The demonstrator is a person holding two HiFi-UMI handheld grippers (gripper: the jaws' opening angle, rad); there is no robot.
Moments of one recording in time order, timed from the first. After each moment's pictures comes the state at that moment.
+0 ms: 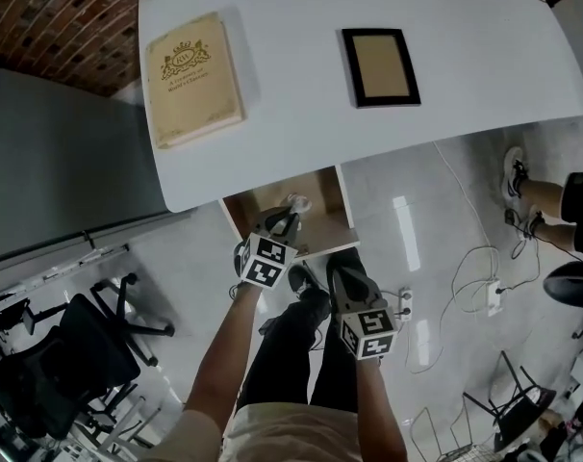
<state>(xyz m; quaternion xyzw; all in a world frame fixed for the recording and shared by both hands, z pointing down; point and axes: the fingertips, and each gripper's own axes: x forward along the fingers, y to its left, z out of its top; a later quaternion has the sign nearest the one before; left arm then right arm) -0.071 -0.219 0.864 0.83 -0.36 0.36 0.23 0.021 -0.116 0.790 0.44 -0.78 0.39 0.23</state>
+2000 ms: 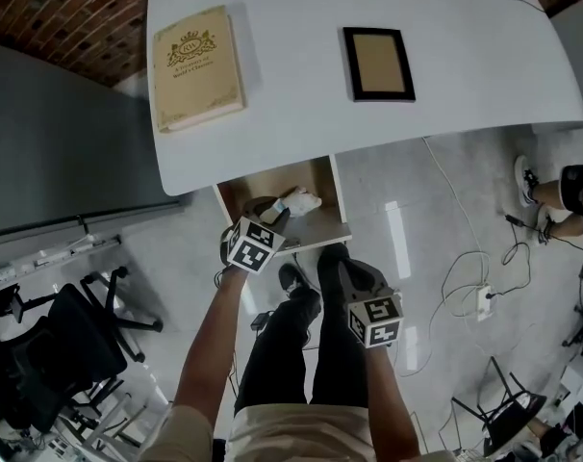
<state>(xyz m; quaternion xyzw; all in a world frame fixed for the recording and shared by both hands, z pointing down) -0.083 -0.211 0.867 0.83 -0.33 0.39 0.23 0.049 -0.111 0.790 0.41 -0.80 0.35 0.26</state>
